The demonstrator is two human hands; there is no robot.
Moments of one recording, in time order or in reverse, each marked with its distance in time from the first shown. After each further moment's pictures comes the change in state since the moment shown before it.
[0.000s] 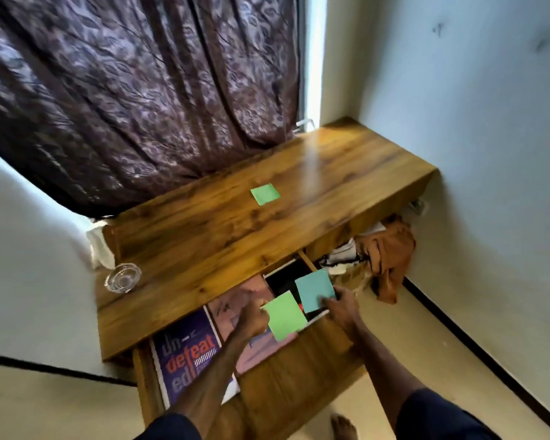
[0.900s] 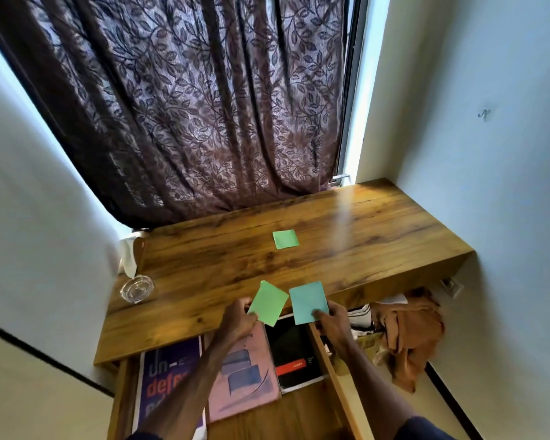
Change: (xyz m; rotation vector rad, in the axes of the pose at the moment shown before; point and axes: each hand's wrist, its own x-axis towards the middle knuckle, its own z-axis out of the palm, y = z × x) left_hand 0.031 0.069 -0.049 -0.060 0.335 0.005; right_hand 0.070 -0.082 -0.029 0.090 -0.209 -0.126
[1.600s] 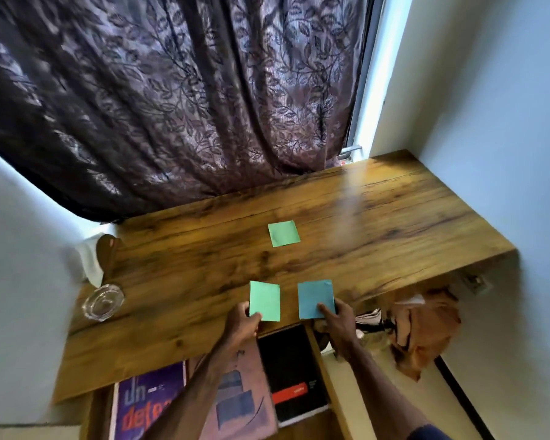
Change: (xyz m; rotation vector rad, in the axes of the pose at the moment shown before) left_hand 0.136 -0.013 0.062 -0.196 -0.073 -0.349; right_hand 0.154 0.033 0.005 0.054 0.055 0.061
